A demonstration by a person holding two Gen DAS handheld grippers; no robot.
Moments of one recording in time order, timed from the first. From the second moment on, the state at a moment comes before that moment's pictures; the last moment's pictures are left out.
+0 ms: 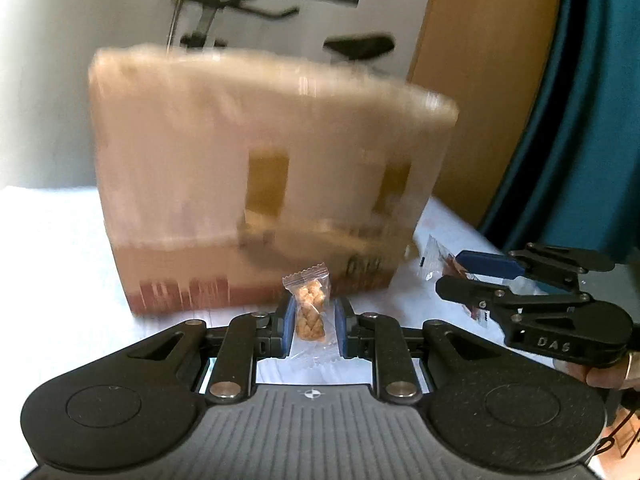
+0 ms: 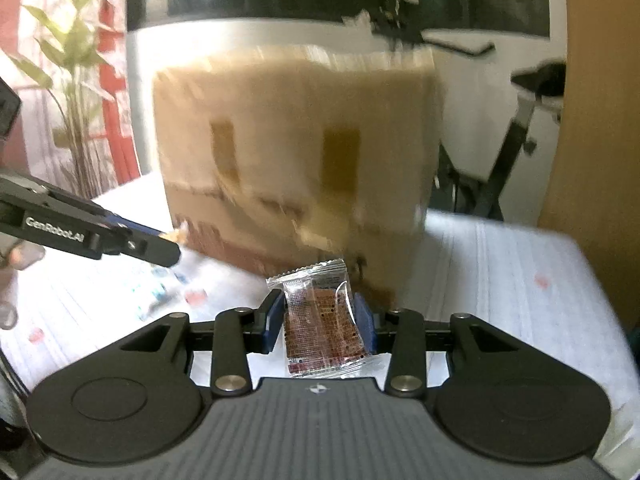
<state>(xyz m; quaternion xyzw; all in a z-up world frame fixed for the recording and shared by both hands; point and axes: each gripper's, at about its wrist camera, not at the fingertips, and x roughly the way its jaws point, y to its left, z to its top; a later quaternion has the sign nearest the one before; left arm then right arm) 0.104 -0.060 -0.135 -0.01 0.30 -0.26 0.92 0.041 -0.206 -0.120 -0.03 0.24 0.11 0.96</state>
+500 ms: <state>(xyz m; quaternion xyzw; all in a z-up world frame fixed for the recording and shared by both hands) 0.164 -0.030 -0.016 -0.02 0.18 -0.25 0.95 0.133 -0.177 -0.004 -0.02 0.15 0.12 0.98</state>
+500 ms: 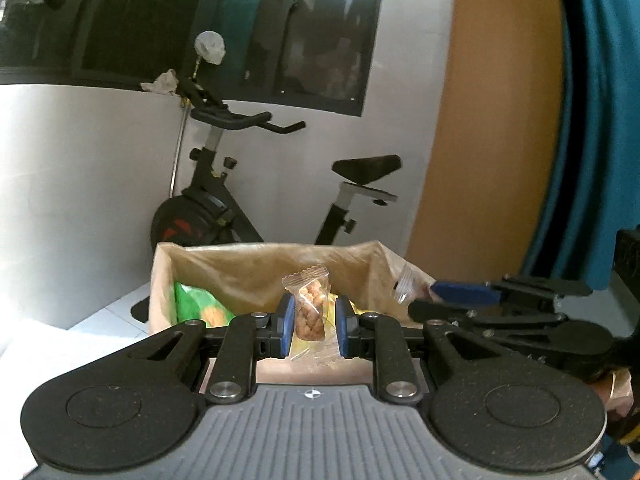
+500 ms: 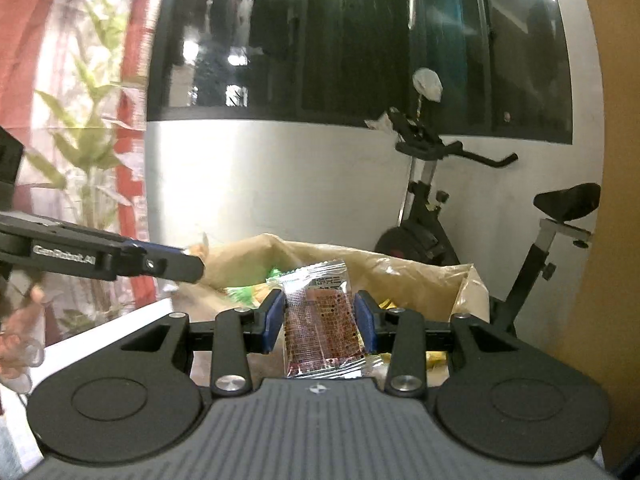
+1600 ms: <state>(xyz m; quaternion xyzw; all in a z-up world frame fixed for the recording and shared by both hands) 0.133 0.066 -0.101 -0.05 0.31 -0.26 0.91 0.077 -0.139 -0.054 0.04 0.18 0.08 0.98</state>
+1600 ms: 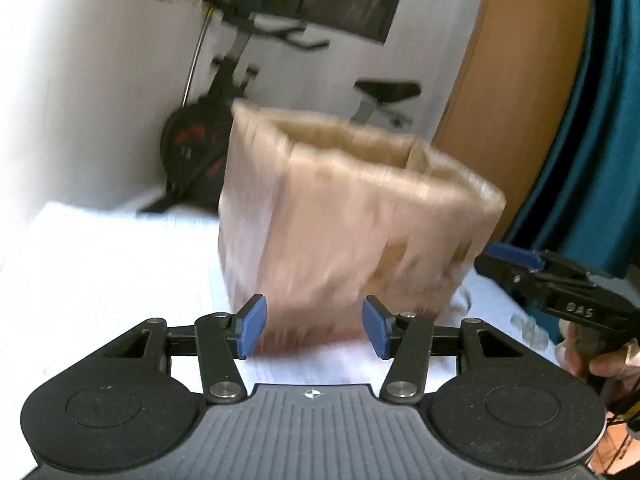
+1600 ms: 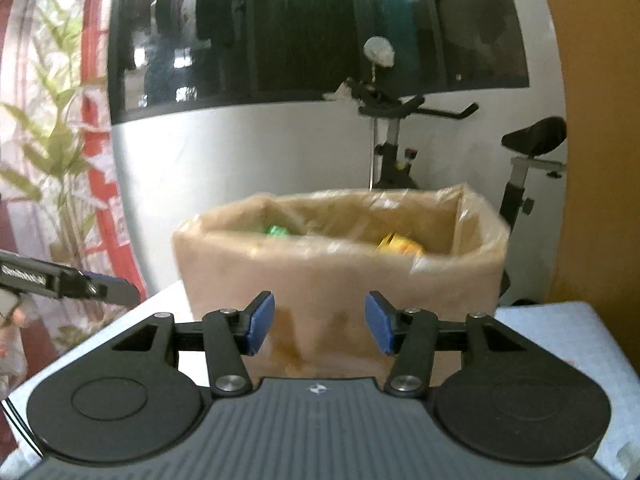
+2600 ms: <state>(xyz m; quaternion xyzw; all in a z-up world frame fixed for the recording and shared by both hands) 0.166 0.021 -0.222 -0.12 0.47 -0.28 0.83 0.129 -0.066 -0.169 -0.03 0.42 0.23 0.88</state>
